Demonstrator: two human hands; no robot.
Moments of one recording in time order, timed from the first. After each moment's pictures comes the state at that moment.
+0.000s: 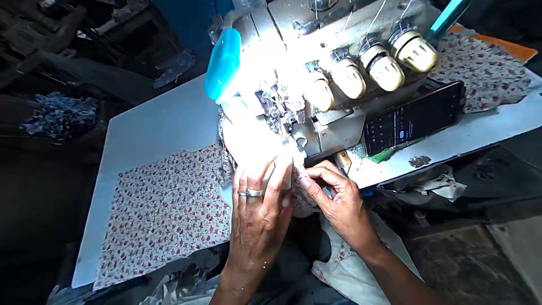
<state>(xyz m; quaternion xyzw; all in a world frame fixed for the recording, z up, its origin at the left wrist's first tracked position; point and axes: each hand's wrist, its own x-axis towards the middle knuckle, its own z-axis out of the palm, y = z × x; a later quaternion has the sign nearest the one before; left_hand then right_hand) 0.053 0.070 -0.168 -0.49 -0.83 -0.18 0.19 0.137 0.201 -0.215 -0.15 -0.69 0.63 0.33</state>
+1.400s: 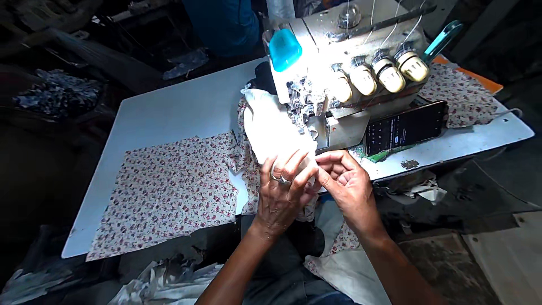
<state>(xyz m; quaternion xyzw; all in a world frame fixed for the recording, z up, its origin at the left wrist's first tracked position) 0.045 0.073 -0.213 -0.55 -0.74 -0.24 0.31 0.148 0.201 -0.198 -0.15 -0.64 0.69 0.31</state>
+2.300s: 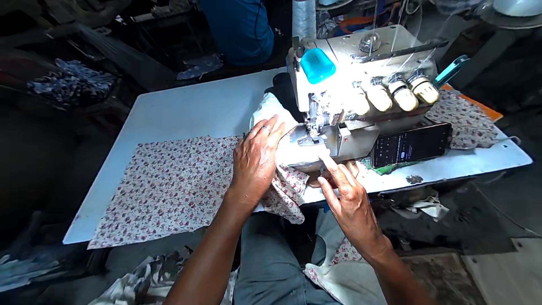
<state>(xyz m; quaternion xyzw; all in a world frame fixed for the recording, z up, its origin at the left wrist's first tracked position) -0.002 0.065 -0.130 -0.43 -0.89 -0.14 0.11 0.145 0.195 -0.208 -0.12 -0.89 0.30 0.33</state>
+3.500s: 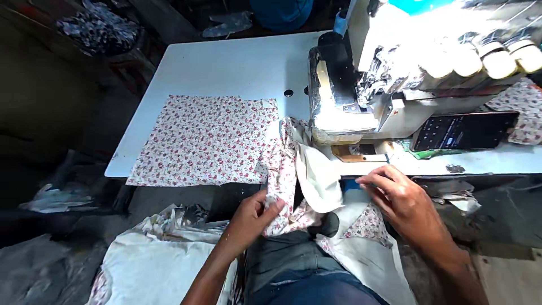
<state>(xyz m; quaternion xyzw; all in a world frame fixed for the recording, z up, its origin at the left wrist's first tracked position) 0.100 -0.081 -0.186 -0.18 -0.76 -0.57 -0.25 0.199 0.213 -0.199 -0.03 -0.95 0.26 0.15</state>
